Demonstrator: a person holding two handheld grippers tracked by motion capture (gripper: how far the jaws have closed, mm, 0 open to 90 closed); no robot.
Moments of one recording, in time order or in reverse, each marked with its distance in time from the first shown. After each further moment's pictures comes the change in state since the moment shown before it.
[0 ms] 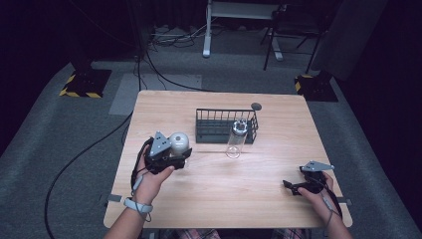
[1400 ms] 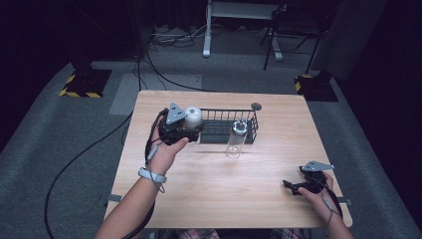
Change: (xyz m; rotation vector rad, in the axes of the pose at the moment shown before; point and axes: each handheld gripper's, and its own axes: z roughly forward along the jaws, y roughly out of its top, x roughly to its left) left arm 0.006 0.070 0.036 -0.009 0.002 0.034; right arm -0.001 0.000 0.000 0.000 0.003 -0.004
